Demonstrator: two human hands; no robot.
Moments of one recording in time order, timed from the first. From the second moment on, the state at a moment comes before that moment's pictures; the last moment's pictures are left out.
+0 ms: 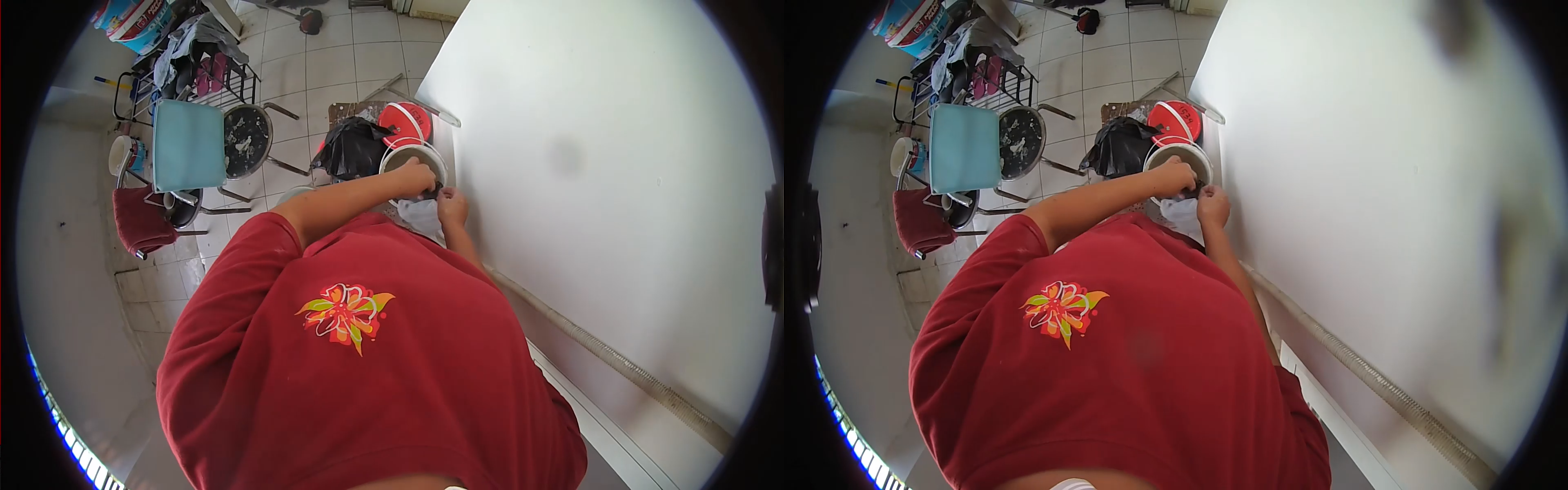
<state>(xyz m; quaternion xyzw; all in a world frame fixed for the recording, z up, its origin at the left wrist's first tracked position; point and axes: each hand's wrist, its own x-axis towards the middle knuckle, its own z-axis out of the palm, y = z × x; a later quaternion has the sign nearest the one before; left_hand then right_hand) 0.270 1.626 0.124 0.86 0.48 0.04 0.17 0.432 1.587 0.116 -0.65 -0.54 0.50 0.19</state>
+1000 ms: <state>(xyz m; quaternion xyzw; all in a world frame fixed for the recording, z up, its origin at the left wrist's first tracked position) 0.208 1.639 0.098 0.71 0.59 0.19 0.33 0.438 1.586 0.130 -0.69 -0.16 0.54 0.45</state>
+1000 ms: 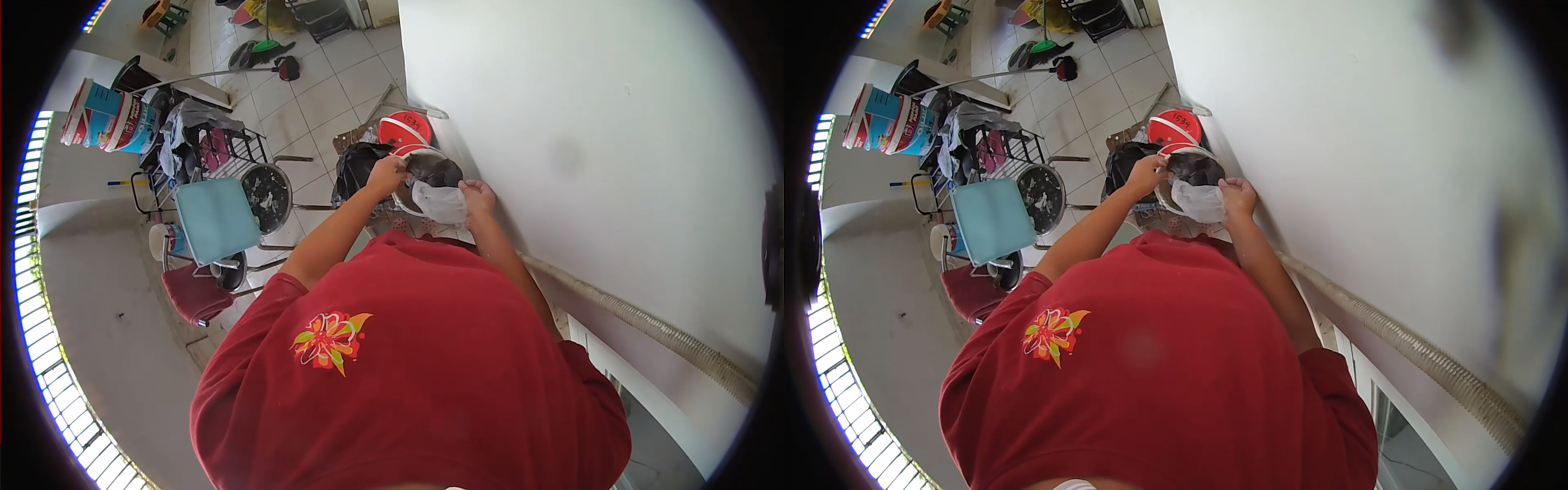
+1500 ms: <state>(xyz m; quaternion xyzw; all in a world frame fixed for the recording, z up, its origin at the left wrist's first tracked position) 0.207 1.654 0.096 0.50 0.53 0.35 0.59 0.462 1.591 0.183 -0.58 0.20 0.67 0.41</state>
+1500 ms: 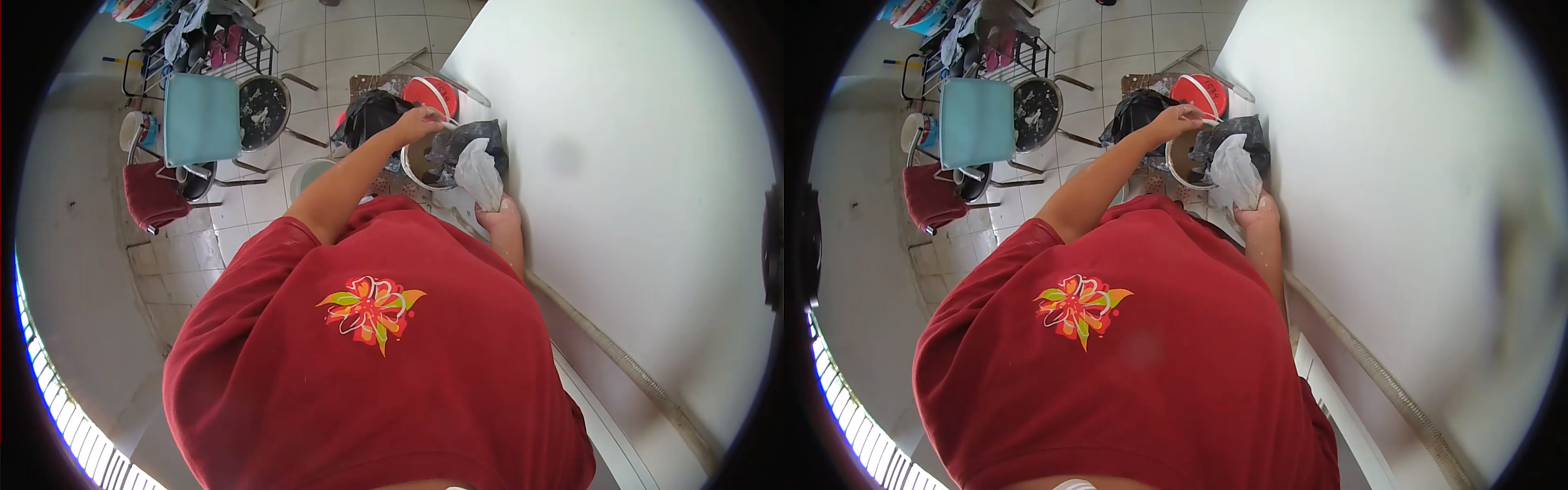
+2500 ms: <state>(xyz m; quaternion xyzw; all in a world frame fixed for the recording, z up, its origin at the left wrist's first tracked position) 0.236 1.603 0.105 0.56 0.78 0.19 0.18 0.439 1.587 0.162 -0.76 -0.39 0.47 0.24</state>
